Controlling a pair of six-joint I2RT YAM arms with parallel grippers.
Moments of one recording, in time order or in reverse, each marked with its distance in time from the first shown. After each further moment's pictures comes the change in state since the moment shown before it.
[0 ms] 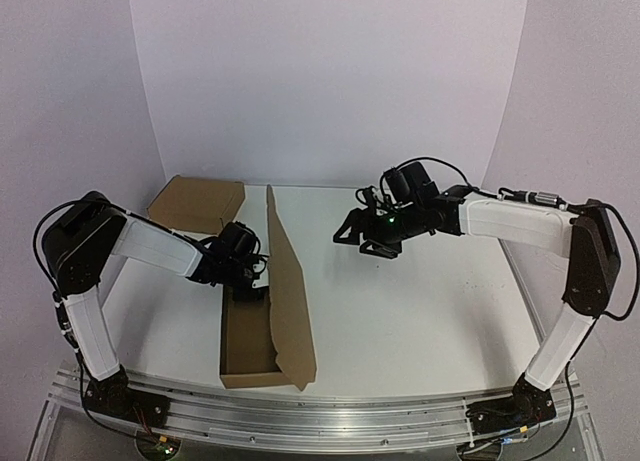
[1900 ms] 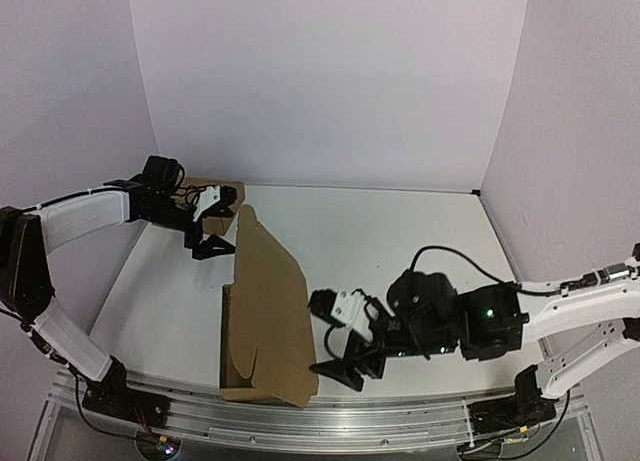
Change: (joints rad) left arm 0.395 -0.334 0.195 -0.457 0.668 -0.053; right arm 0.695 -0.439 -0.450 0.254 0.415 -0.708
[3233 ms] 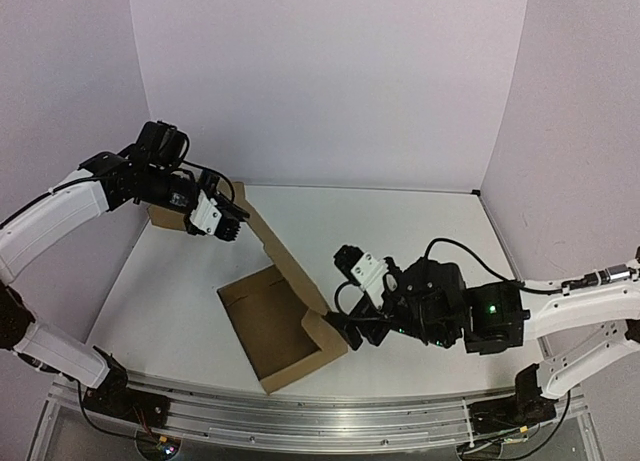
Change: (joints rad) left arm -0.250 -0.178 0.199 -0.237 -0.112 0.850; right arm -0.044 -0.019 -0.052 0.131 0.353 0.027
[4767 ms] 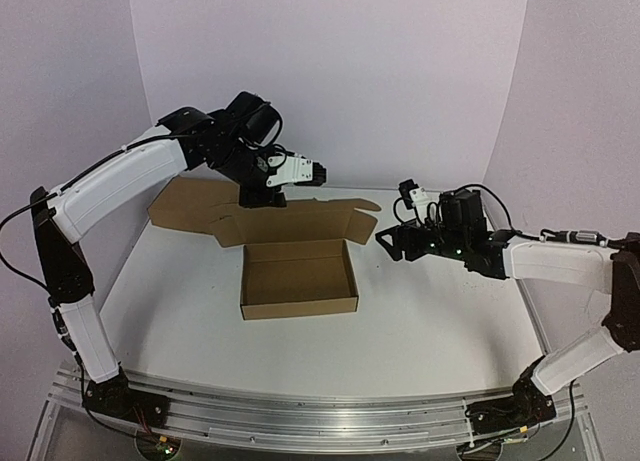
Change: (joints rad) left arm -0.276 0.456 0.628 -0.309 -0.687 -0.831; right arm -0.737 0.144 0.014 0.117 -0.525 0.101
